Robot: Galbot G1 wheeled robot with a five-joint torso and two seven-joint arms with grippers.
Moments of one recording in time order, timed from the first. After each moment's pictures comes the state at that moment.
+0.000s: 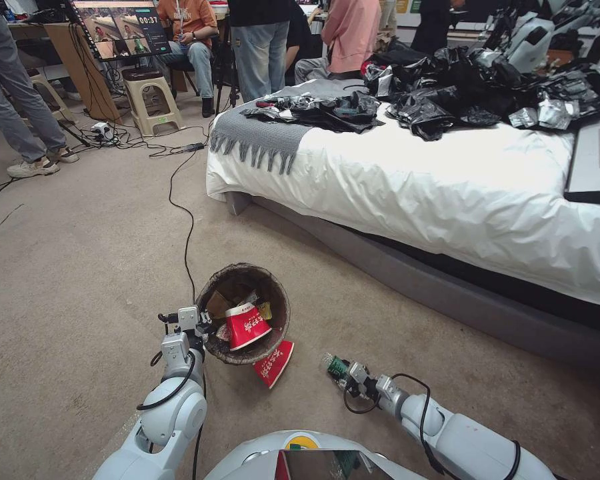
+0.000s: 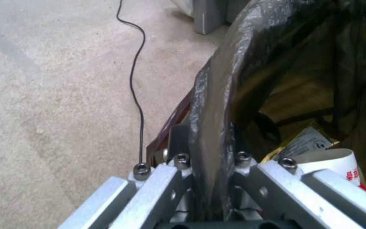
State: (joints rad) left arm 1.54 -1.21 -0.37 -2.08 -0.42 0.28 -0.50; right arm -1.04 0.88 -0.39 1.21 0.37 0.21 -0.14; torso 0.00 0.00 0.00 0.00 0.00
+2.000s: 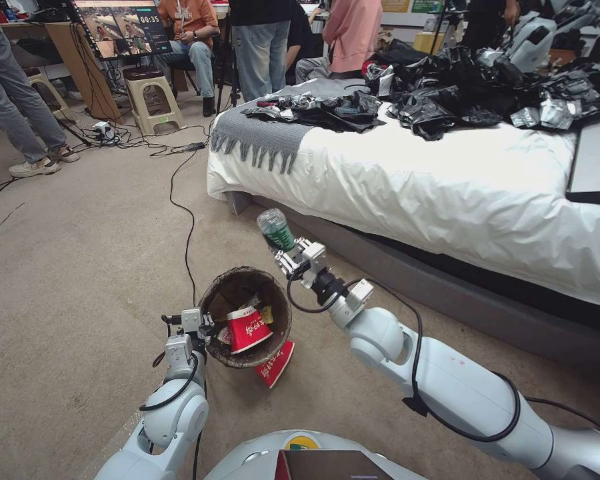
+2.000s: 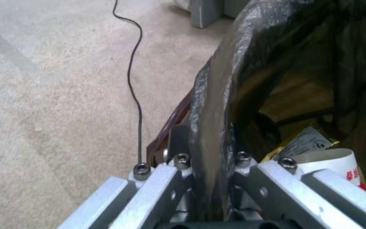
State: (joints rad) left arm 1.54 -1.21 -0.35 -2.07 -0.41 0.29 -0.50; right arm -0.76 0.92 -0.38 1.98 0.55 0.18 0.17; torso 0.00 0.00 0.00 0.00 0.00
